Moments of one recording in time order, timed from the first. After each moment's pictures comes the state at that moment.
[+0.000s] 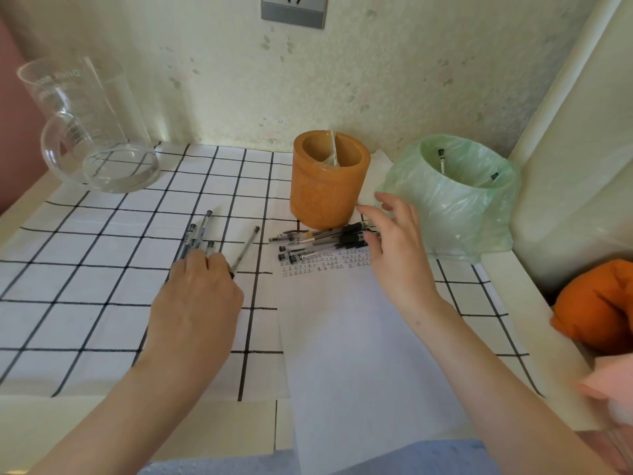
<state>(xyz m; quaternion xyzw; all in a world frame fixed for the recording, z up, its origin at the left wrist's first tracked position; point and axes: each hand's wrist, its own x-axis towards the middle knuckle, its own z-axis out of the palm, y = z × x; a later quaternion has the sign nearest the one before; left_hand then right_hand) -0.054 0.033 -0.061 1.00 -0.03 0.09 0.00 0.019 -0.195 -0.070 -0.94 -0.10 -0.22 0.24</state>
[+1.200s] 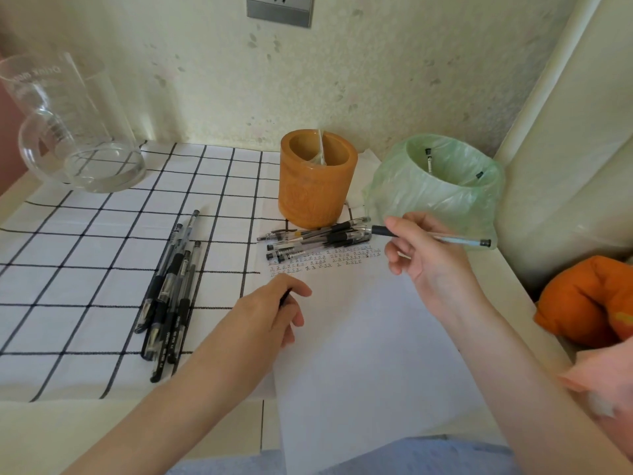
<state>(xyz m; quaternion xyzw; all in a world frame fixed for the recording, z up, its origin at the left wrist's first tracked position) -0.066 -0.014 -0.054 0.87 -0.09 -0.07 0.48 -0.006 -0.225 -0.034 -0.64 0.06 -0.04 0.76</state>
